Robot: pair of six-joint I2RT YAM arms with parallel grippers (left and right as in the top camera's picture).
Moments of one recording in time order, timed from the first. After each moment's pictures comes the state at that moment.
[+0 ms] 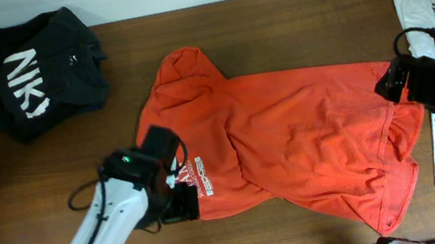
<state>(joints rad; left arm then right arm) -0.44 1.39 0.98 -1.21 0.12 -0.39 -0.33 1.41 1.80 -1.65 -0.31 0.13</state>
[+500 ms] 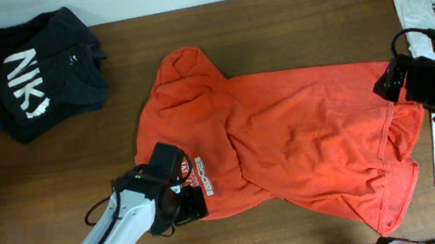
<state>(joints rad) -0.44 1.44 0.75 -0.82 0.18 -0.56 -0.33 1.41 1.78 -1.63 -0.31 0.12</state>
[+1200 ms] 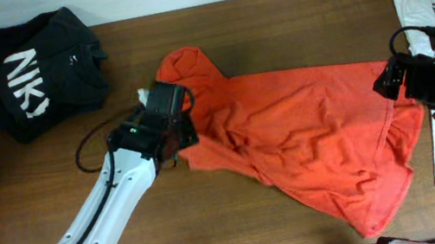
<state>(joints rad) -0.44 1.55 1.18 -0.73 -0.12 -0.56 -0.33 1.43 1.78 -1.62 -0.30 0.09</state>
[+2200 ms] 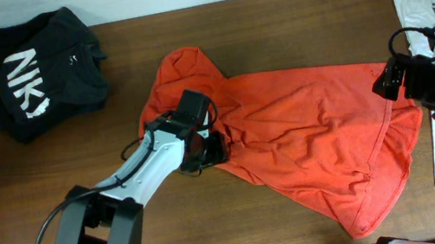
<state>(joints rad) -0.50 1.84 1.14 -0.63 0.25 -0.51 -0.33 1.43 1.78 -1.63 -0.30 0.09</state>
